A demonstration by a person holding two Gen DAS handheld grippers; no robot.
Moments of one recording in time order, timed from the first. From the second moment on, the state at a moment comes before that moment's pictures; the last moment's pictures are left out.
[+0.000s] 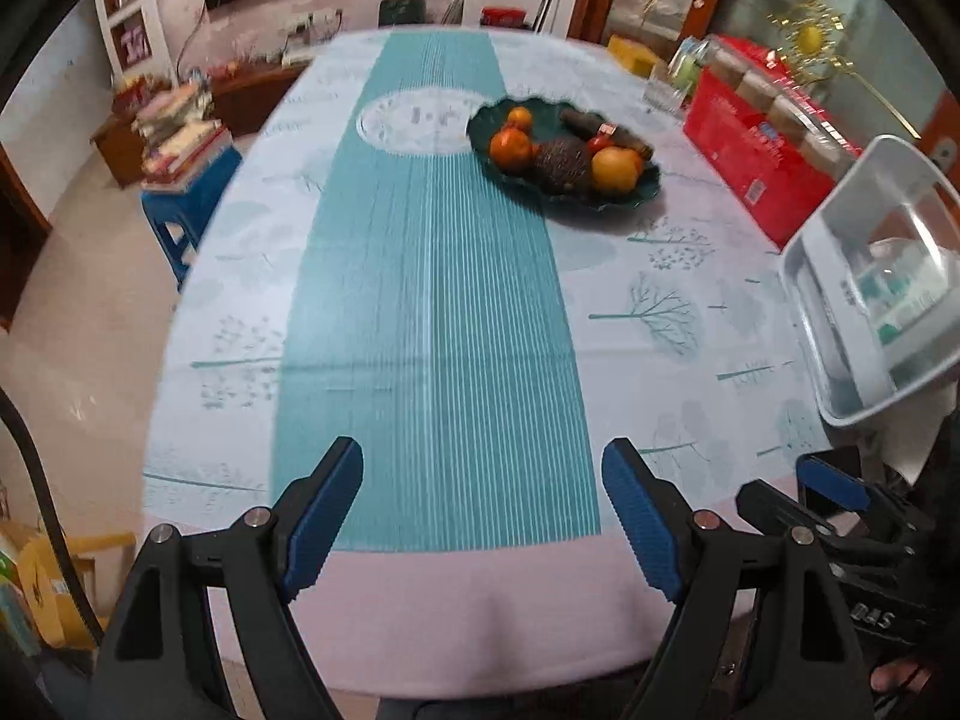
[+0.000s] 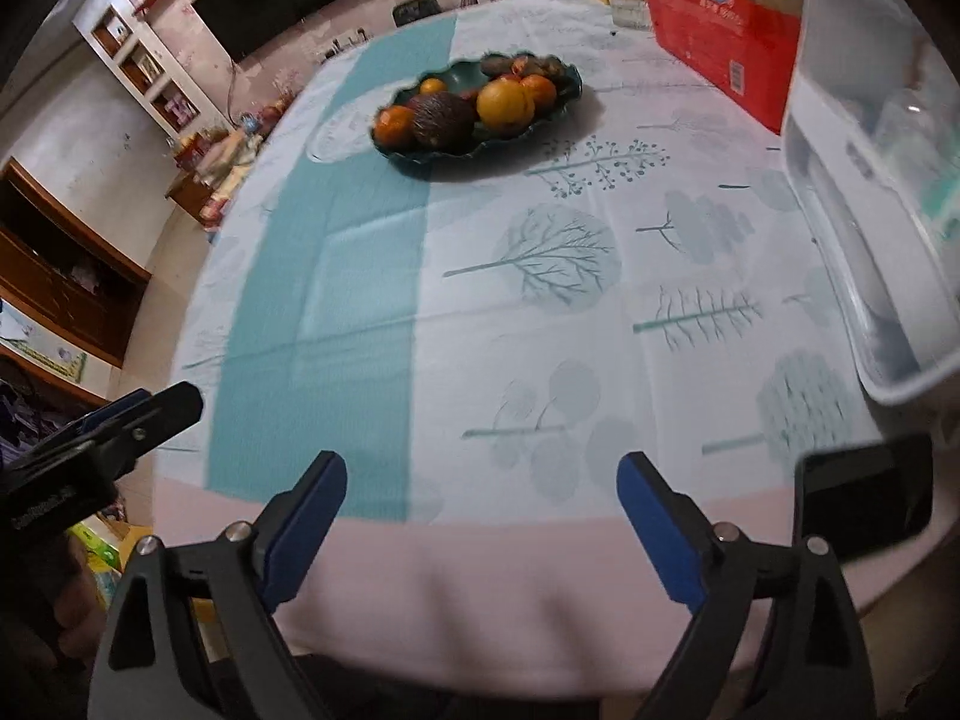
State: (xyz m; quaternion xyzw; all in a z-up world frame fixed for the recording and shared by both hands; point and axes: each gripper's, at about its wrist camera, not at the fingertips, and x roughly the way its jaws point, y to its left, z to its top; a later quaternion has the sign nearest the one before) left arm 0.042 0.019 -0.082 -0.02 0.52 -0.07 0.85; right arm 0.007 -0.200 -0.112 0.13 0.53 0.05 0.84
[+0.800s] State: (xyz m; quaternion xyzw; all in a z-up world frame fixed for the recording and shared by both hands) left arm -0.025 -0.024 0.013 -0.02 0.45 -0.02 0.89; right arm -0.048 -0.201 -0.004 0.05 0.47 0.11 0.87
